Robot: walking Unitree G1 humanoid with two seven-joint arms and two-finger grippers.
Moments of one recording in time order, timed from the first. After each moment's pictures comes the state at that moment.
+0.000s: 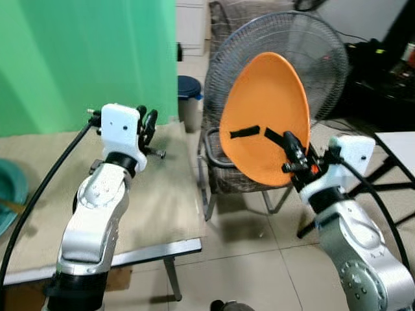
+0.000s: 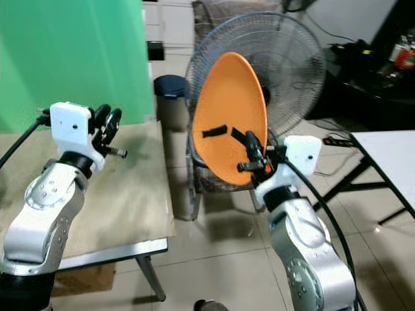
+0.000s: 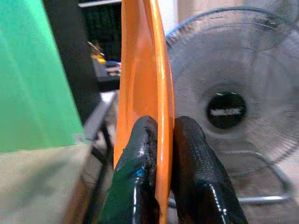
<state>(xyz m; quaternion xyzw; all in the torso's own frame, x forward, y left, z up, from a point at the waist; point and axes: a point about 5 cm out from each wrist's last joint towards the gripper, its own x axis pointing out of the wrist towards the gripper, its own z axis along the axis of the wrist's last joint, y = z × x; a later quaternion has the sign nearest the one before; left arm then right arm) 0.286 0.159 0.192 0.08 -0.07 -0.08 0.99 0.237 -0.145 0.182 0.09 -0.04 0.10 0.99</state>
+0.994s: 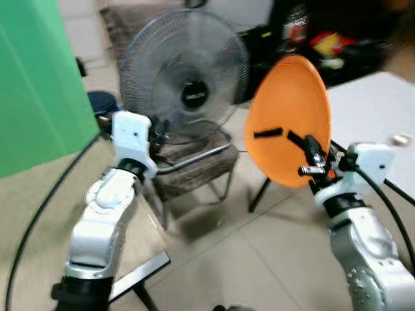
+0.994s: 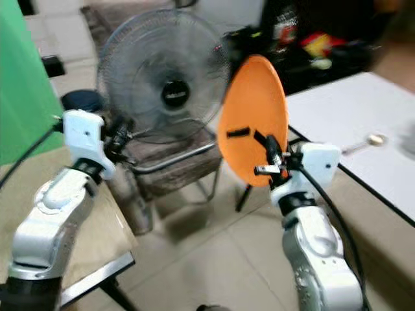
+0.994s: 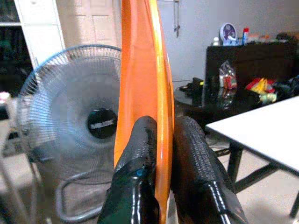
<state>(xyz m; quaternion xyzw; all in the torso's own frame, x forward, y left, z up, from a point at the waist) 0.284 0.153 0.184 0.05 -0.04 -0.09 0.99 0.234 -0.153 0.180 0.09 -0.06 0.07 0.99</state>
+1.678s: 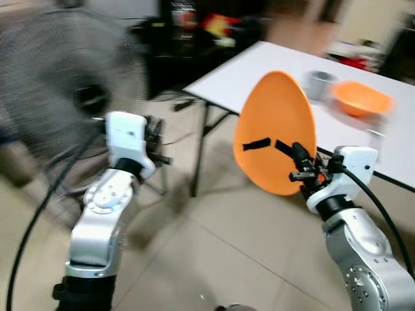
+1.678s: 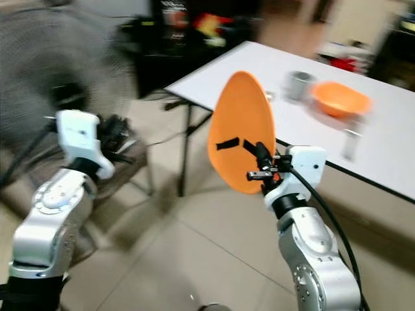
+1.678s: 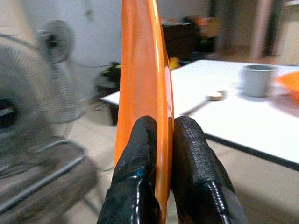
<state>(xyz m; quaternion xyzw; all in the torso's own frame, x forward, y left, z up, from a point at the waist) 0.286 0.144 0.186 0.03 -0.05 -0.10 0.99 0.237 -0.160 0.170 0.08 -0.01 0.07 0.99</state>
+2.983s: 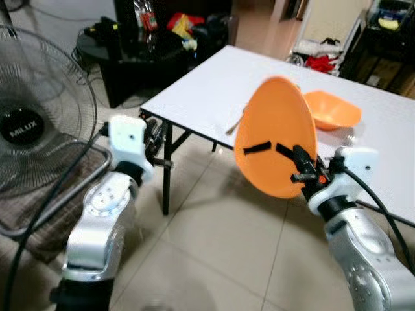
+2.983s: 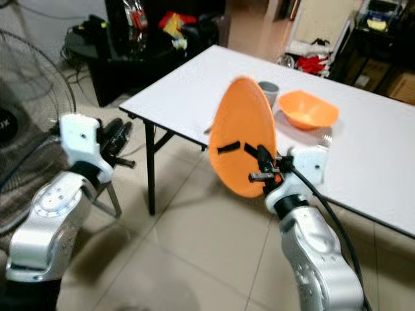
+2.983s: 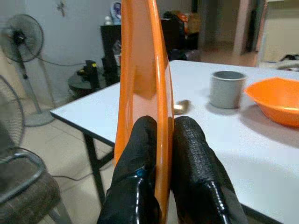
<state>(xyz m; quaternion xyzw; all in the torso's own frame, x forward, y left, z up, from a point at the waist) 0.282 0.155 0.180 0.03 -0.04 -0.10 0.99 0.237 -0.151 0.166 0.10 0.00 0.09 0.99</state>
